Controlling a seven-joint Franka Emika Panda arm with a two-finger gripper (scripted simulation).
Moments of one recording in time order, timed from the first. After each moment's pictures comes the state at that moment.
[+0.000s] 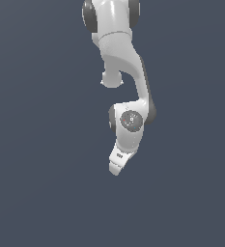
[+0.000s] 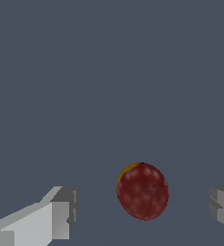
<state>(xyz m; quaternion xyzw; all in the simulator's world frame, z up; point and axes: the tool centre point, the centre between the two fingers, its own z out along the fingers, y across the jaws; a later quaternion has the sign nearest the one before) 0.063 0.059 0.036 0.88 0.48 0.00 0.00</state>
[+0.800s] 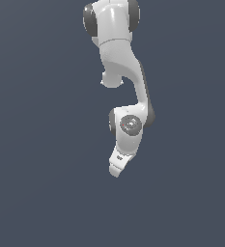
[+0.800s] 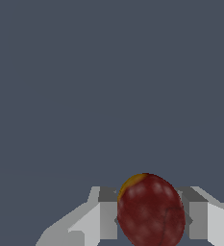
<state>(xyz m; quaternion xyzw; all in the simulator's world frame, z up) 0.063 0.059 0.017 0.88 0.48 0.00 0.00</state>
